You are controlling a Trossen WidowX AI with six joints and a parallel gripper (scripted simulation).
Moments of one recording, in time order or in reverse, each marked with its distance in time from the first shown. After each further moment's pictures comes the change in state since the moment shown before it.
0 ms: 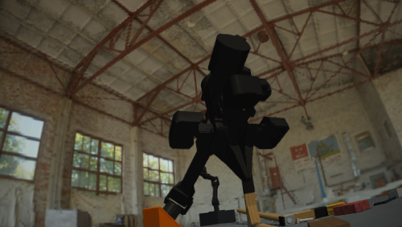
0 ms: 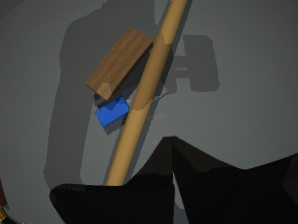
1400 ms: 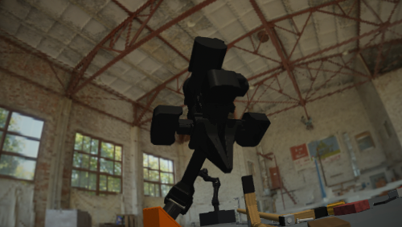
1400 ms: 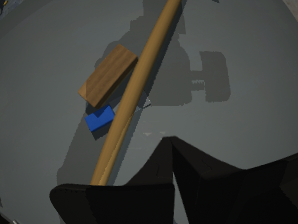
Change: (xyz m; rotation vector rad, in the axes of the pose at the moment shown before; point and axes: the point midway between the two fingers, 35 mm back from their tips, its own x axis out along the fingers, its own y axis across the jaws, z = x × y) arm -0.013 -0.027 -0.002 -0.025 -0.120 0.017
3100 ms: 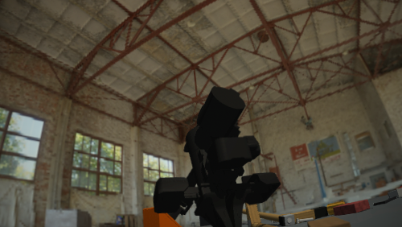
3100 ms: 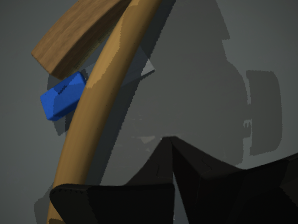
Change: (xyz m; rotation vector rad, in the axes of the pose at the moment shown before) arm 0.088 0.005 -0.050 0.003 0.004 0.013
